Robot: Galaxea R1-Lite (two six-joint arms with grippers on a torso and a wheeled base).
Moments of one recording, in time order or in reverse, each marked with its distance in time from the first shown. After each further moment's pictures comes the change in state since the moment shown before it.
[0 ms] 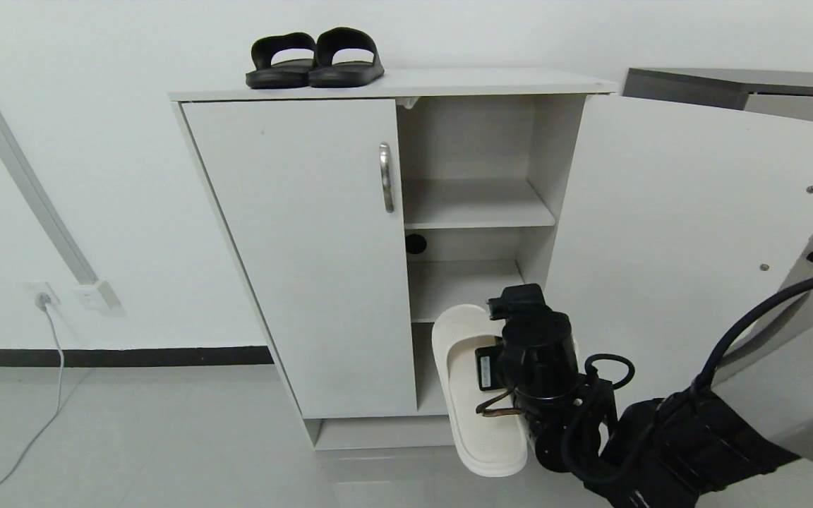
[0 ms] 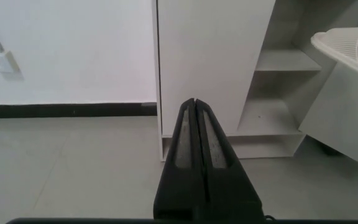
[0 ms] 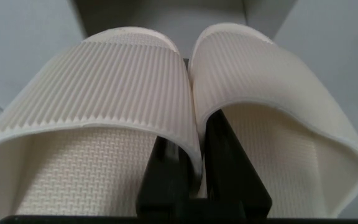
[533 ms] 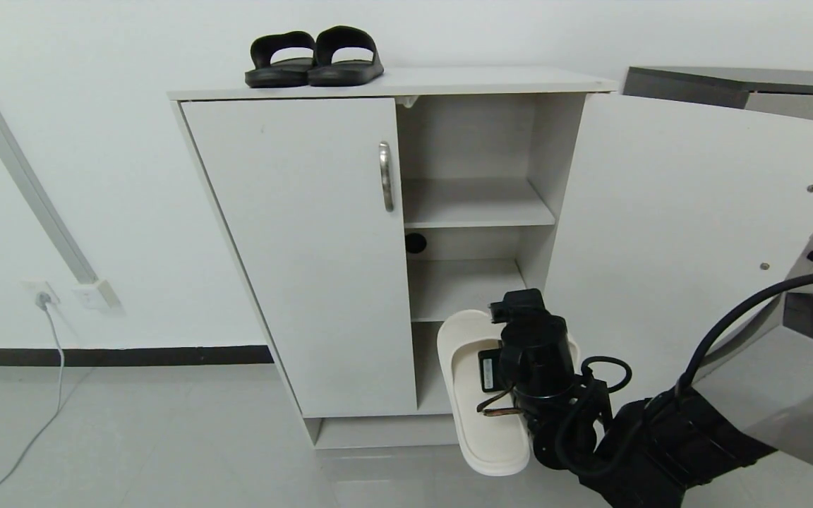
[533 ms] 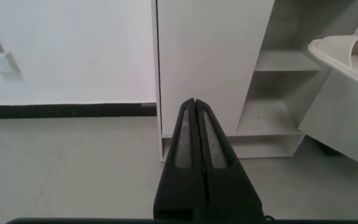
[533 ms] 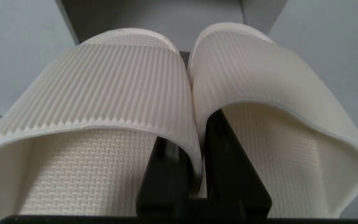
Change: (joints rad) left arm -0.001 0.000 0.000 0.000 -0.002 0.000; right arm -0.004 0.029 -0.005 -0.001 0.002 0.006
